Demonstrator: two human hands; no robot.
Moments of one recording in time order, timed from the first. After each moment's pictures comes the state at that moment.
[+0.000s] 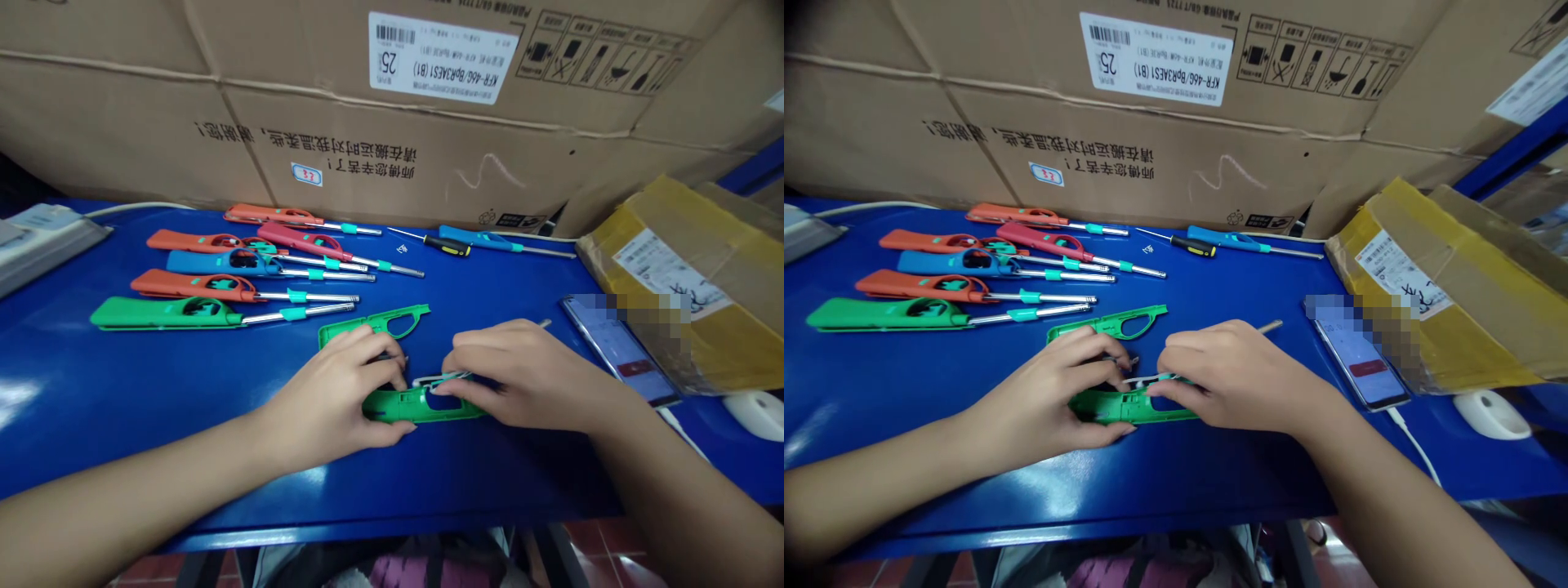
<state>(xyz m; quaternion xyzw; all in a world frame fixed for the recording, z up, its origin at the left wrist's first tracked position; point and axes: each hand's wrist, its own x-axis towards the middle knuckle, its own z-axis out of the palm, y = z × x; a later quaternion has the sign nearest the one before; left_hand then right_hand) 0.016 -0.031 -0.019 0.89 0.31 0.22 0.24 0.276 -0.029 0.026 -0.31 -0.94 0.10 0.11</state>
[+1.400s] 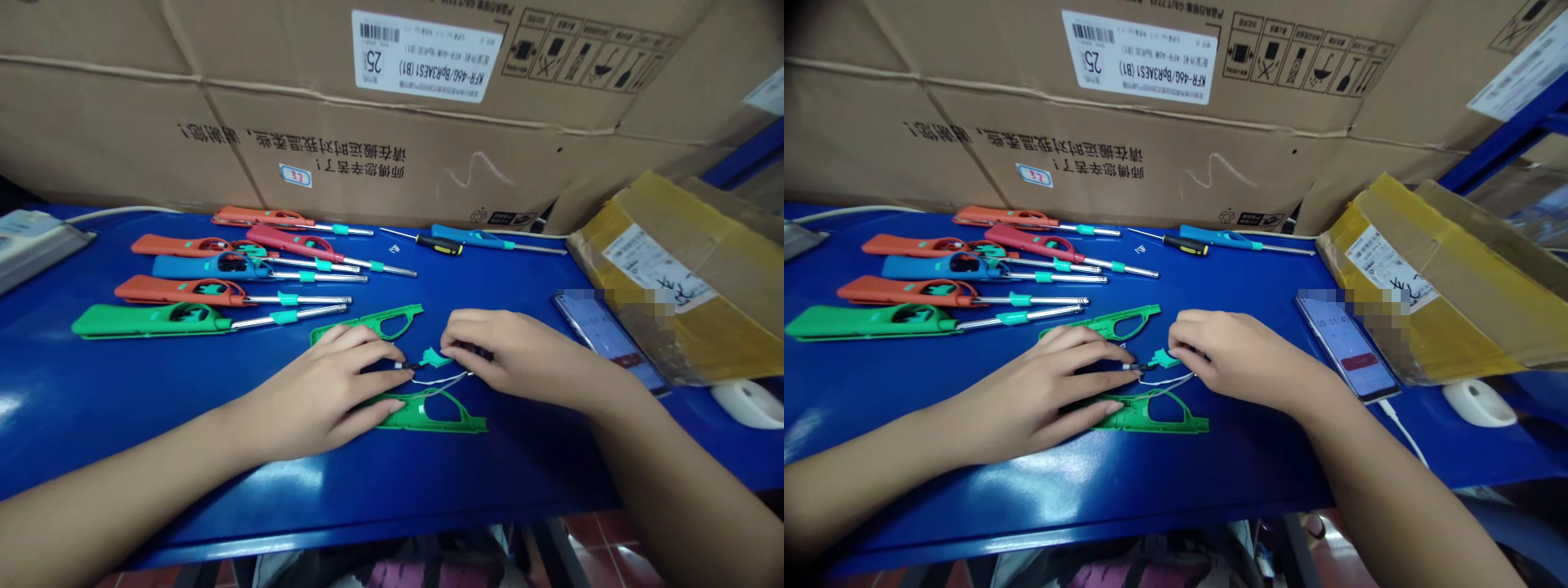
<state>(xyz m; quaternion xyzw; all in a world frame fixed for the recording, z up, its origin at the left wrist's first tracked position) 0.008 -0.020 -0.012 0.95 0.23 0.15 0.14 0.283 -0.015 0.026 -0.42 -0.89 0.20 0.04</state>
